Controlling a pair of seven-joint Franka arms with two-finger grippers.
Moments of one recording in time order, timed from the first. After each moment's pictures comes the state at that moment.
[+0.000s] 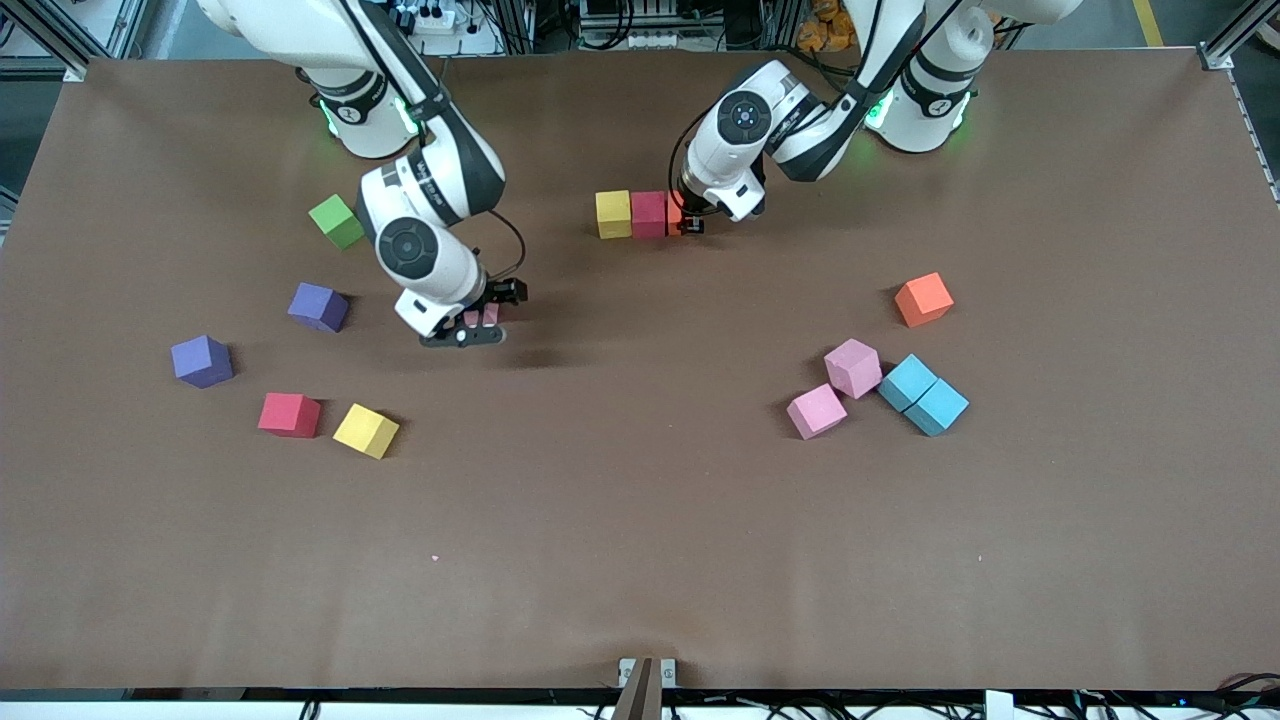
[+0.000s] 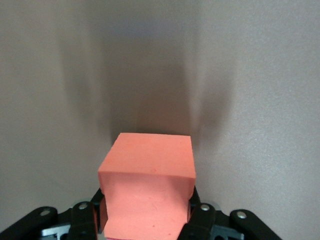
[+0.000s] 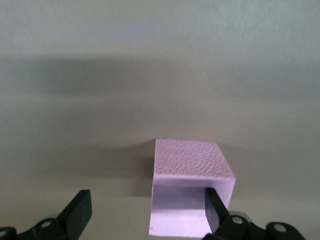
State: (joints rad) left arm -0.47 0.33 -0.57 -2.41 -0.29 2.73 -2.35; right arm 0.50 0.29 0.04 -2.26 0.16 2.32 0.36
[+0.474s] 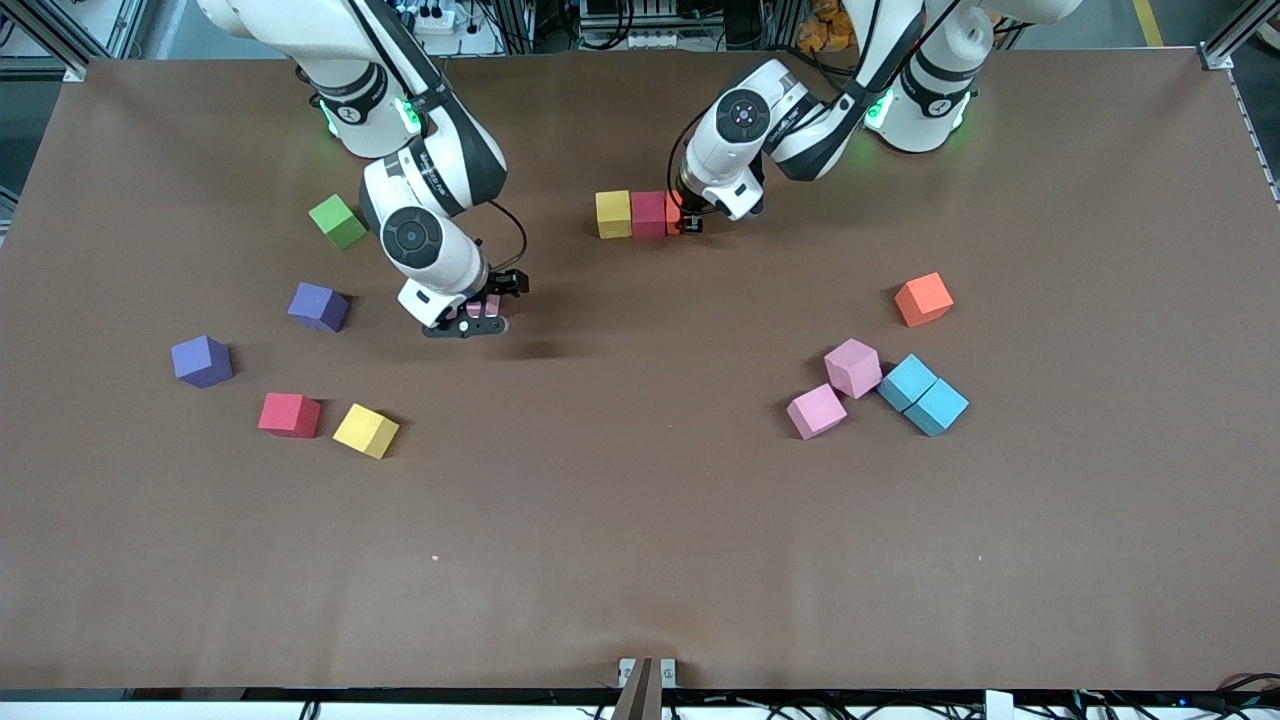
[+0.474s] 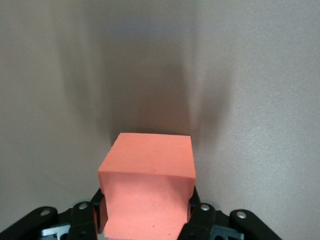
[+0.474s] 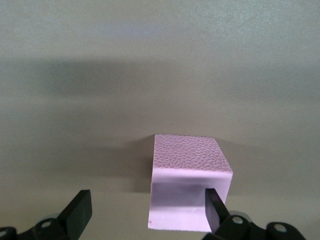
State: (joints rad) left arm -0.47 0.34 -0.57 -2.41 -0.29 2.73 -2.35; right arm 0.50 0.26 0.04 -2.28 0.16 2.32 0.36
